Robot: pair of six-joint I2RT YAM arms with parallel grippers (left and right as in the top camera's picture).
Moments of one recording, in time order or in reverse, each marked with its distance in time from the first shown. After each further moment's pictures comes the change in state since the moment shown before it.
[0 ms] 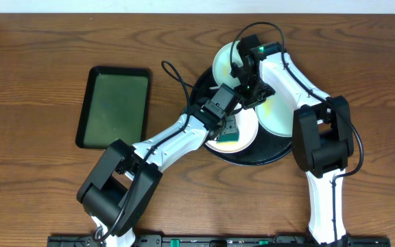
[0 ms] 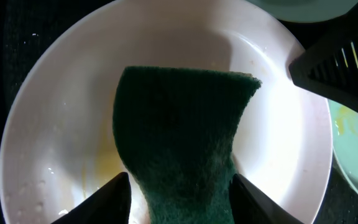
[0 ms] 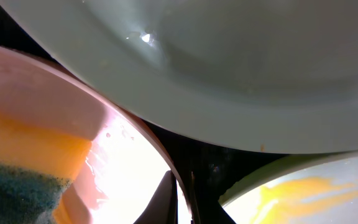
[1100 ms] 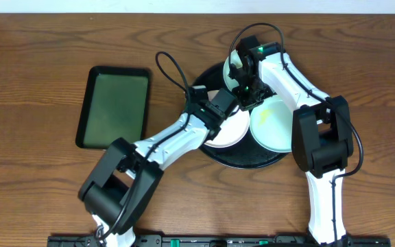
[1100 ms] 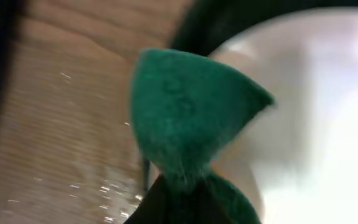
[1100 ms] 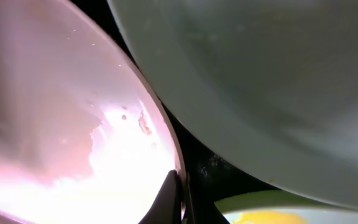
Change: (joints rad) left arm 0.008 0.008 0.007 -0.171 -0.418 -0.011; right arm 0.001 0.000 0.000 -0.015 -0.046 0.000
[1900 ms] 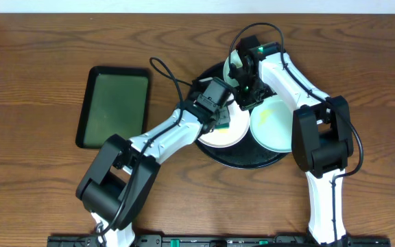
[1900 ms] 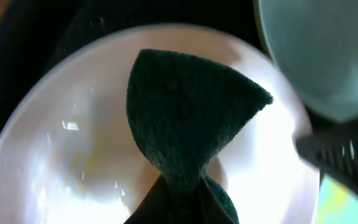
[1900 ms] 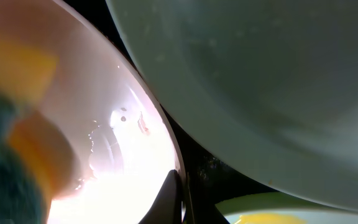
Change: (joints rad) left arm 0.060 0.014 -0.005 0.255 0.377 -0.032; right arm 0.000 0.000 0.000 0.004 0.000 0.000
